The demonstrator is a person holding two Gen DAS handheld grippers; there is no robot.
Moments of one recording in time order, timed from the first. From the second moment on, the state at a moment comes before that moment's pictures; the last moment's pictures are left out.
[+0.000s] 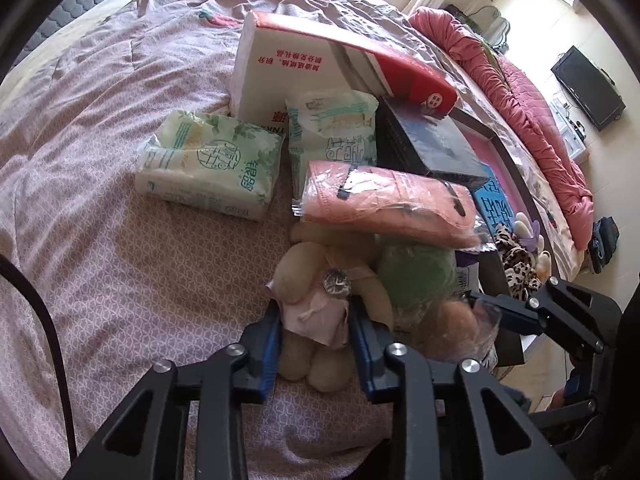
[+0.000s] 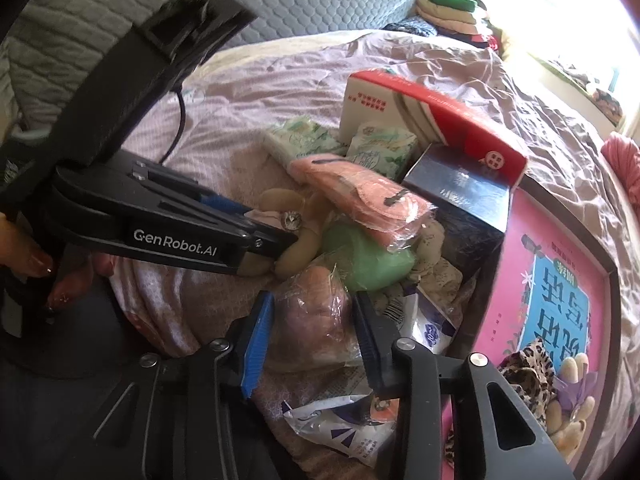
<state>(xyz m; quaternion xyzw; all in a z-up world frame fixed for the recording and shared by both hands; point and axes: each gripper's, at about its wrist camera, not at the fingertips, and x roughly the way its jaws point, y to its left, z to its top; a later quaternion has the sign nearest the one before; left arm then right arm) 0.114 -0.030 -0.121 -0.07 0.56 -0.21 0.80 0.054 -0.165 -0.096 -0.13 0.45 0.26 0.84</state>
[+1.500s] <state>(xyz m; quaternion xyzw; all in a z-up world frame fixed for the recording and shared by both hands) 0.057 -0.010 -0.006 -0.04 0.46 -0.19 0.87 0.033 -0.215 -0.012 -0.03 0.38 0.21 0.90</state>
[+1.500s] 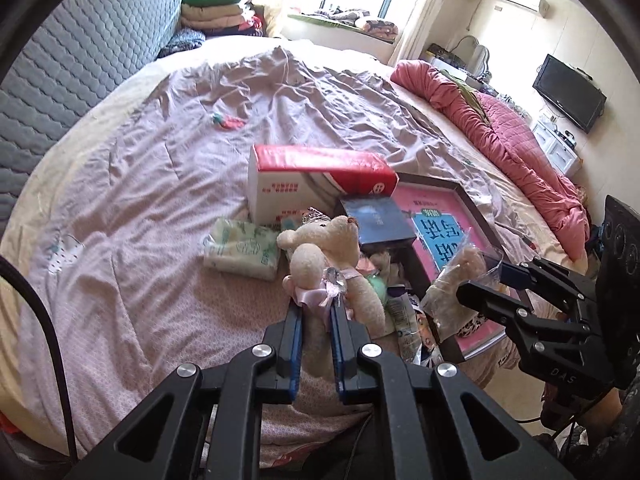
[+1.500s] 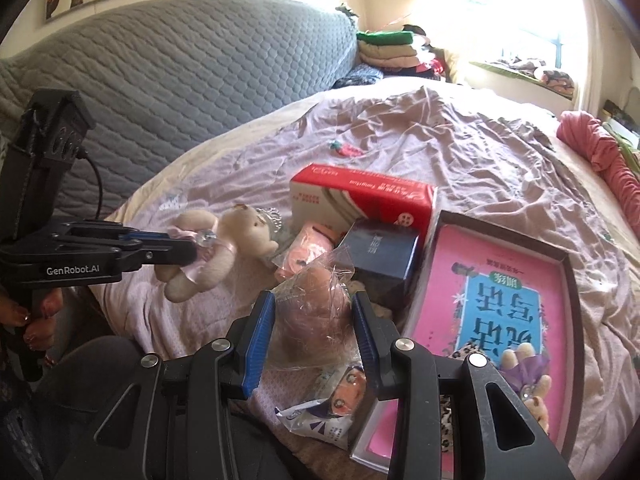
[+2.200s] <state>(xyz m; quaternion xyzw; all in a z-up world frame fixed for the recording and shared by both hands) 0.033 -0.060 0.050 -0.01 0.41 -0.23 0.88 0.009 -0.270 0.048 0.02 0.31 0.16 0.94</state>
